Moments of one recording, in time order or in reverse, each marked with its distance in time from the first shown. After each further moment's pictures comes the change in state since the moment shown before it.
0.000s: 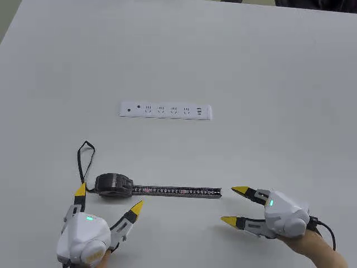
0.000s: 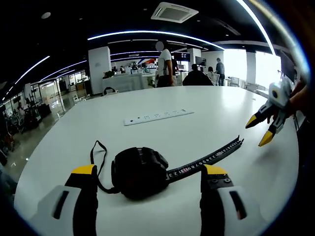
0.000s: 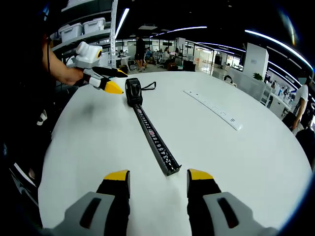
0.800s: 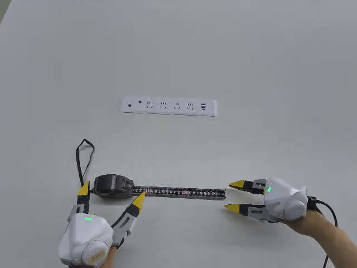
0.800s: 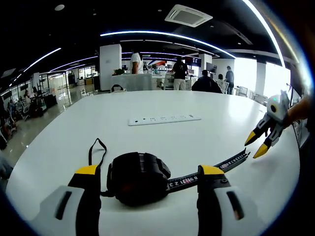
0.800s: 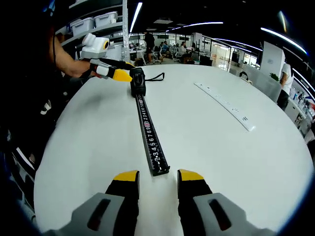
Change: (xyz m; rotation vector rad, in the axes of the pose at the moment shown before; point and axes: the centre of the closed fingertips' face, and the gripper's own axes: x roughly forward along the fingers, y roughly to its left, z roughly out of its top) left arm 0.017 0.003 0.003 -0.105 -0.020 0.048; right arm 0.023 -0.018 -0.013 -0.056 0.051 0.147
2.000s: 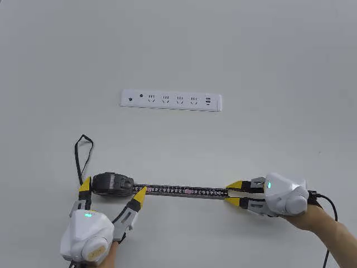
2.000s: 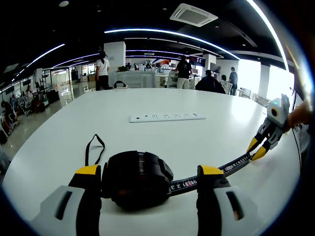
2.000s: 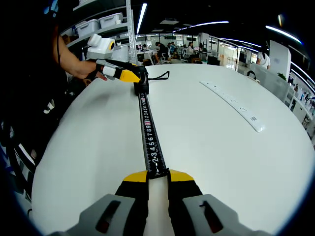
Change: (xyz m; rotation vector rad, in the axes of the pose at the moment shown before) left arm 0.014 -0.002 -0.002 -0.032 0.017 0.019; right arm 0.014 -0.003 -0.002 -0.036 -0.012 0.076
